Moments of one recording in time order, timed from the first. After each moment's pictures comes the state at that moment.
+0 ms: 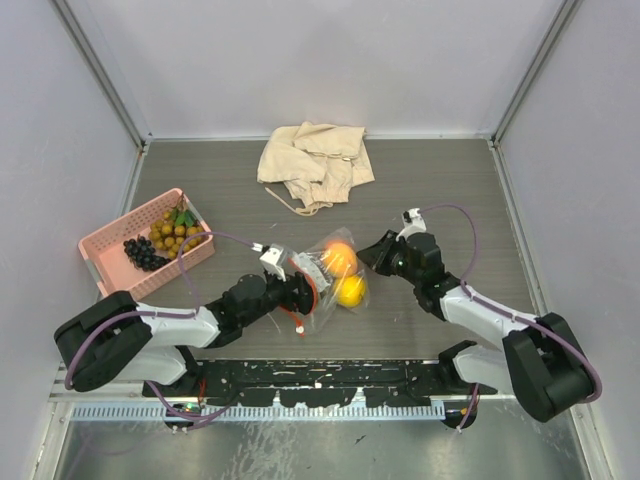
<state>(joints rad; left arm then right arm) -0.93 1.31 0.27 0.79 -0.08 -0.57 0.43 1.14 0.37 0.39 -0.17 0.78</state>
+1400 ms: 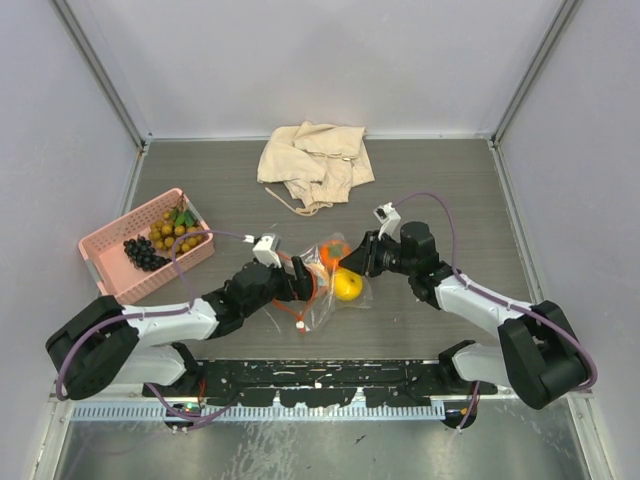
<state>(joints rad) -0.87 1.25 0.36 0.53 -0.13 -0.75 0.45 1.22 0.48 0.36 -0.55 0.56</state>
